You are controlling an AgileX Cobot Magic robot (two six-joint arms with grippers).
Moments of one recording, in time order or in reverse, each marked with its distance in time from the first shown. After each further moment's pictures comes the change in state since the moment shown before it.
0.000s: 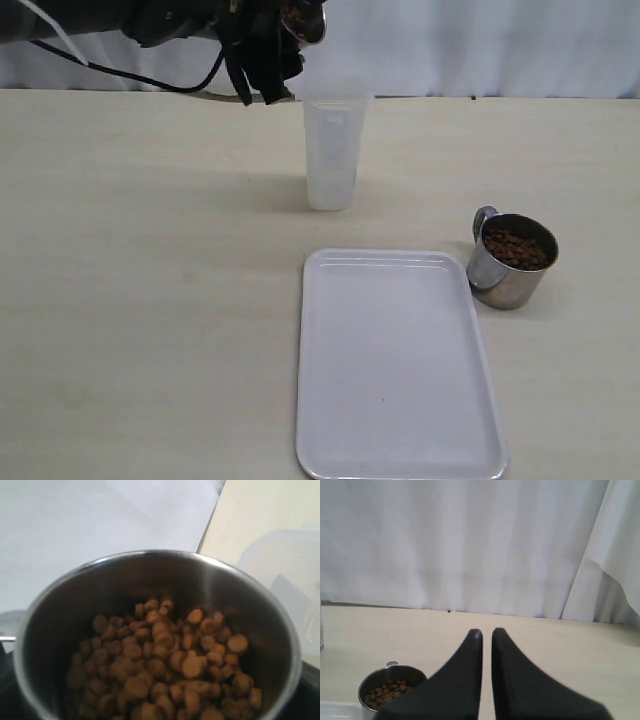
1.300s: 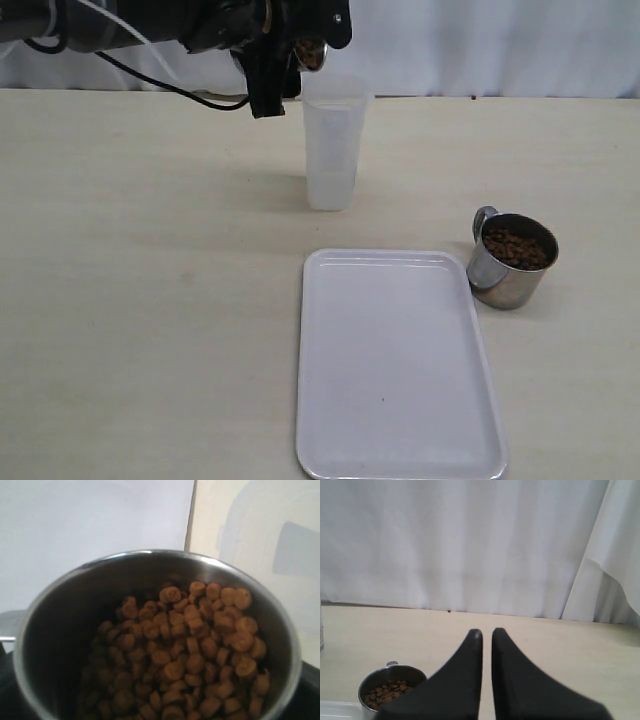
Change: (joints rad) left arm -0.038 0.137 -0.149 0.169 0.169 0.080; right arm 0.000 0.000 0.000 0.000 0.000 0.000
